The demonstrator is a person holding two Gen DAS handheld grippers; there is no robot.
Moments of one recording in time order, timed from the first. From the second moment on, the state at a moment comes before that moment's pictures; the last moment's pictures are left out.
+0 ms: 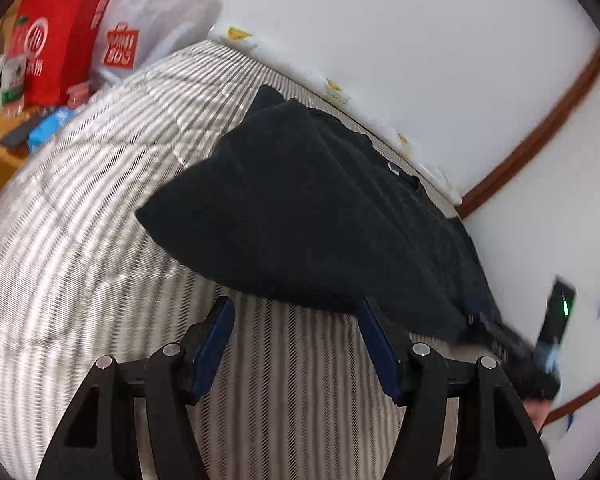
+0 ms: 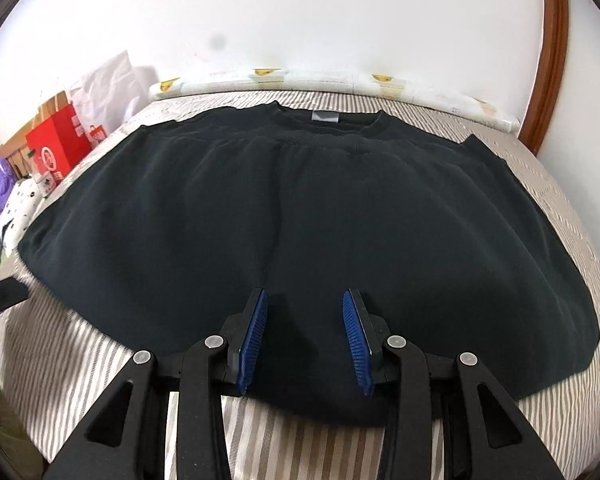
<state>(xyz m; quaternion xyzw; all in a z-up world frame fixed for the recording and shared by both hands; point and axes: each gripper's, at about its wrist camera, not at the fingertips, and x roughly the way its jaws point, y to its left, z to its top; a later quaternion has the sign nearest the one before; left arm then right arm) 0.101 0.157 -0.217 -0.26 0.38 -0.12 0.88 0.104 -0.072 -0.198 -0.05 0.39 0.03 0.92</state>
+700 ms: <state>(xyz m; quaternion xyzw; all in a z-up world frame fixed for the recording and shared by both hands) 0.133 0.148 -0.194 -0.29 0.32 -0.04 0.90 0.062 -0.172 -0.173 0.04 0.38 0.00 0.93</state>
